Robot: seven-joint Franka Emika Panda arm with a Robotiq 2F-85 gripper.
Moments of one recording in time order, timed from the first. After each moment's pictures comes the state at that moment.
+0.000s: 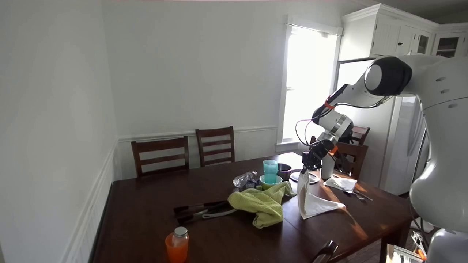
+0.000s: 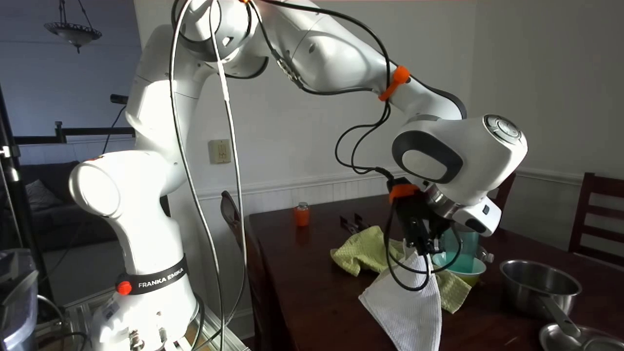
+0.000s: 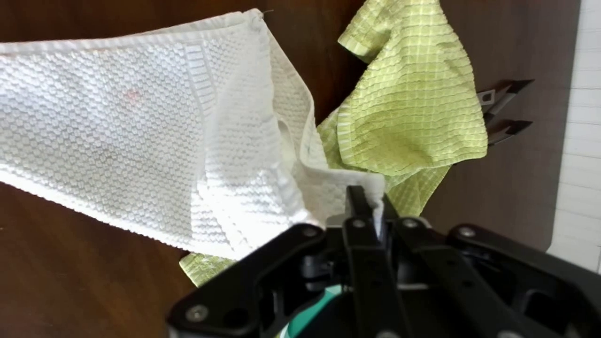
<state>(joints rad) -0.87 0.47 -0.07 -1.83 0.69 1.93 -0.61</state>
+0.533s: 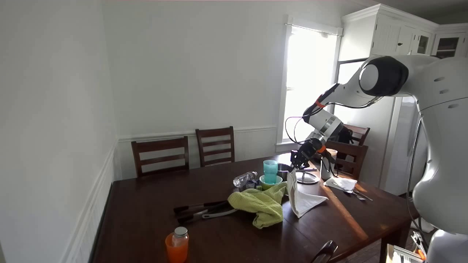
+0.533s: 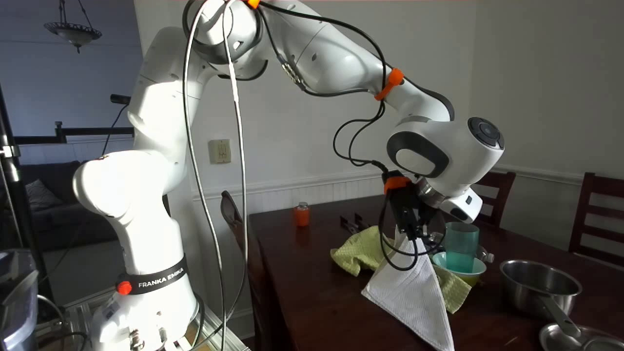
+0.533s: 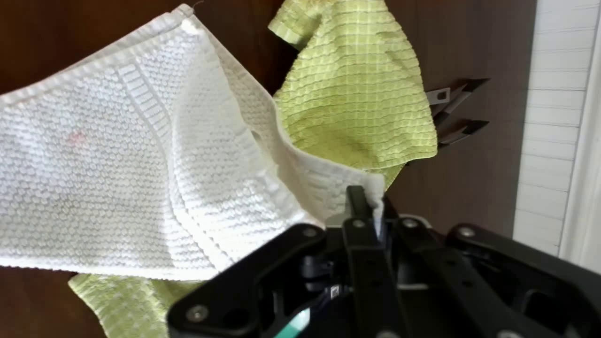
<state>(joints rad) -0.78 0.47 -0.07 -1.83 0.79 1.93 -0.60</state>
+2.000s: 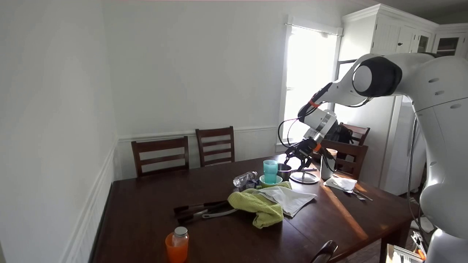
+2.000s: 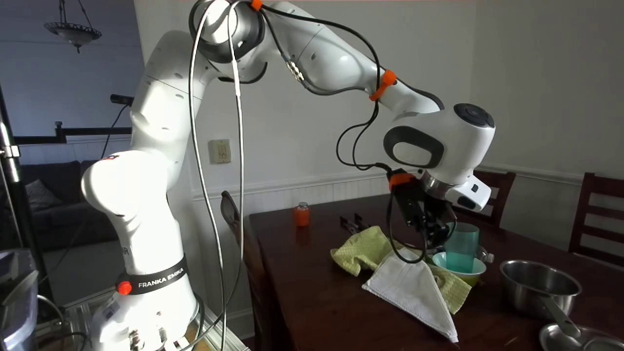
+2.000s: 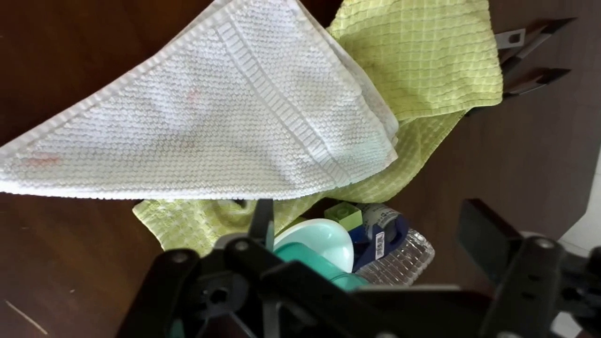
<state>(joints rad) -0.61 0.46 -0.23 -1.83 0.78 2.09 -0.54</state>
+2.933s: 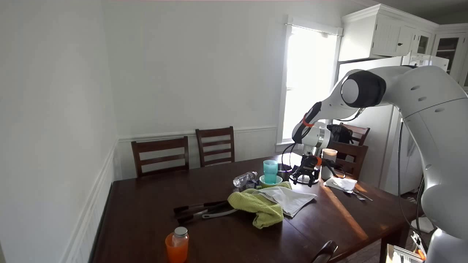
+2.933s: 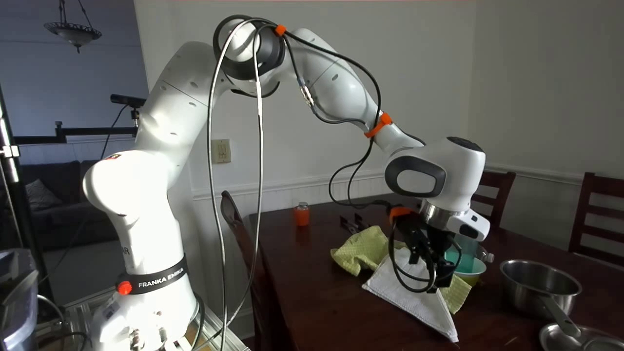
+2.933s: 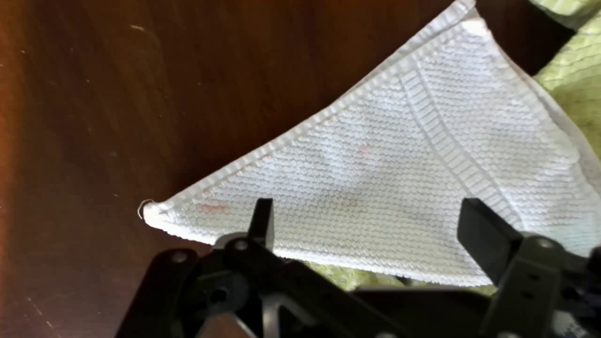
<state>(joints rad) -0.58 0.59 -0.24 -1.83 0.45 2.25 -0.38</state>
